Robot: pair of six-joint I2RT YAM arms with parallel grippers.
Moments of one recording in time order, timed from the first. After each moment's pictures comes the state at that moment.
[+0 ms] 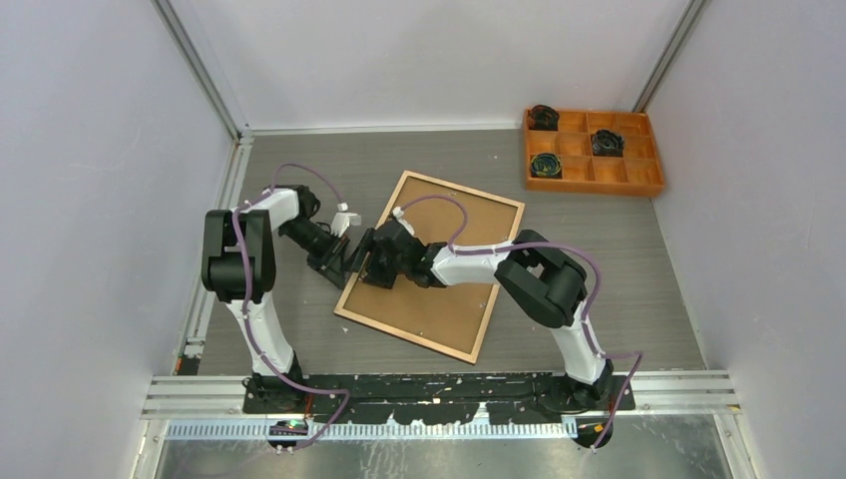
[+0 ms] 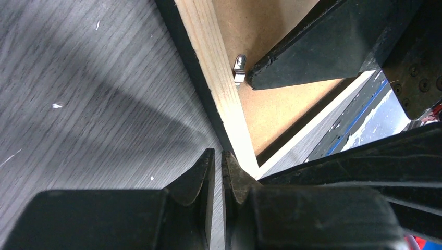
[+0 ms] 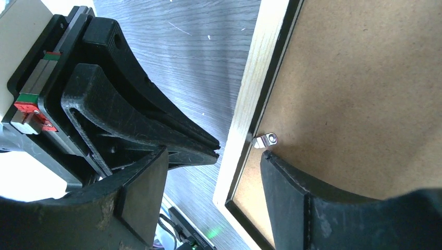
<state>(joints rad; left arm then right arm) -0.03 1.94 1.24 -1.10 0.63 0.69 0.99 2.09 1.31 0.15 -0.05 1.28</state>
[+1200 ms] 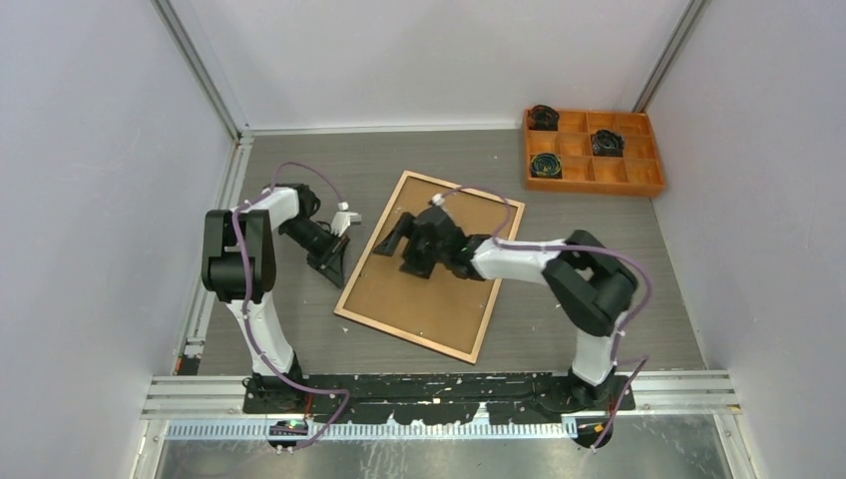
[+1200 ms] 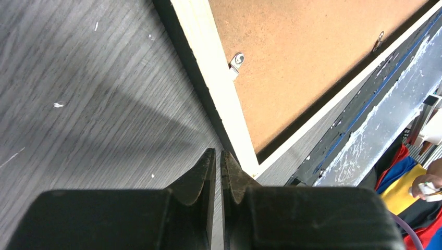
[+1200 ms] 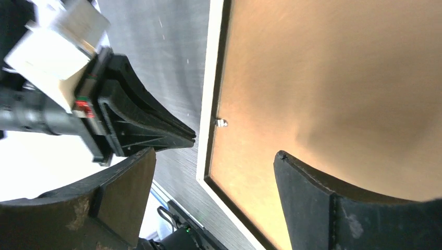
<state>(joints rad) -0.02 1.94 1.25 -1.12 0.62 0.70 0.88 1.91 1.12 0.17 -0.09 1.23</state>
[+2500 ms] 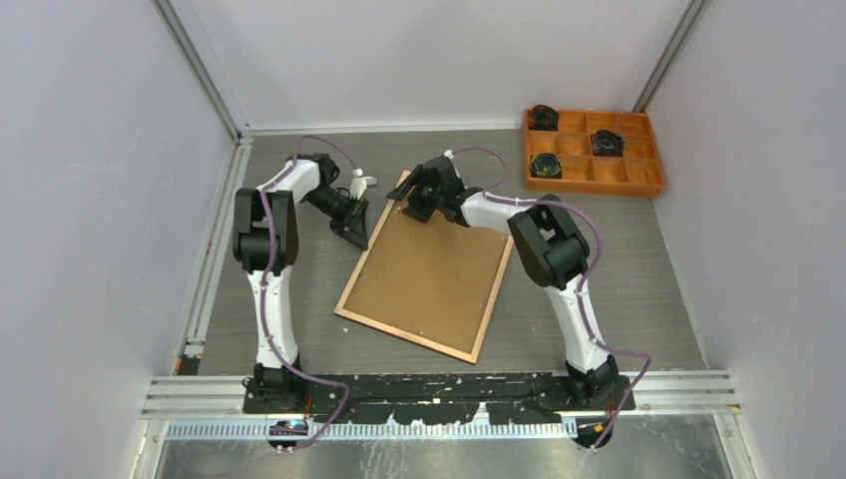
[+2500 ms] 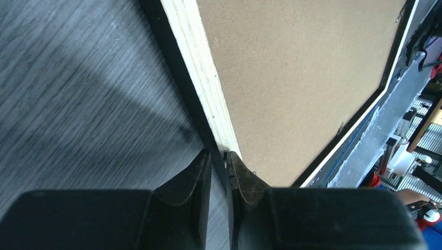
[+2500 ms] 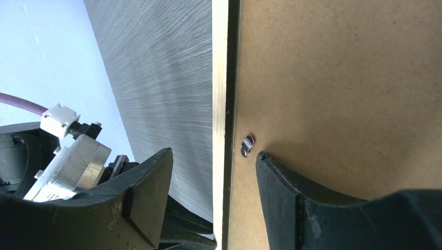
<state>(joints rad) -0.10 2.25 1.72 -1.15 0.74 0.53 0.60 2.26 1.57 0.10 -0.14 1.18</state>
